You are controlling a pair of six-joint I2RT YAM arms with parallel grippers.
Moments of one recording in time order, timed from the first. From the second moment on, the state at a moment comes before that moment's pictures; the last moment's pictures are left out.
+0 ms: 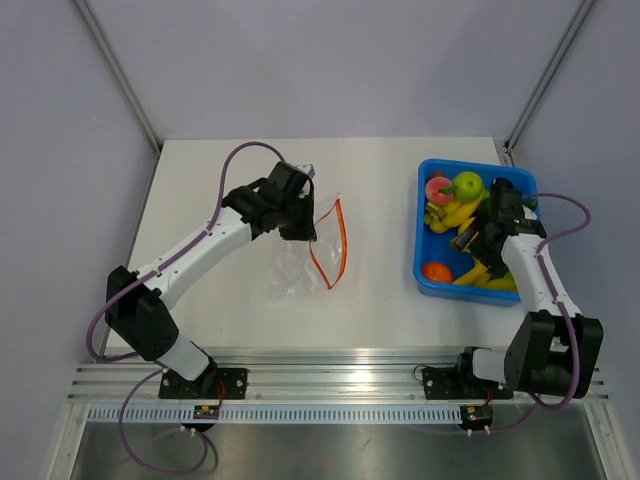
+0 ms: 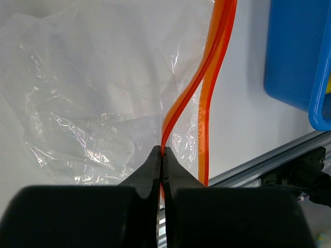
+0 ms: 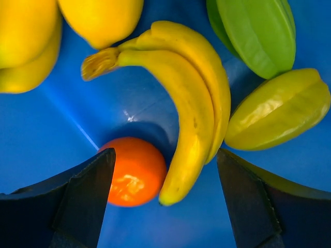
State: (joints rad) left arm -0.66 1.55 1.43 -0.79 0.07 -0.56; right arm -0.13 1.28 0.97 -0.77 0.16 0.60
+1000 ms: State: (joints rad) left arm -0.66 1.55 1.35 -0.77 0.15 -0.50; right arm -0.15 1.47 0.98 -0.73 0.22 0.49
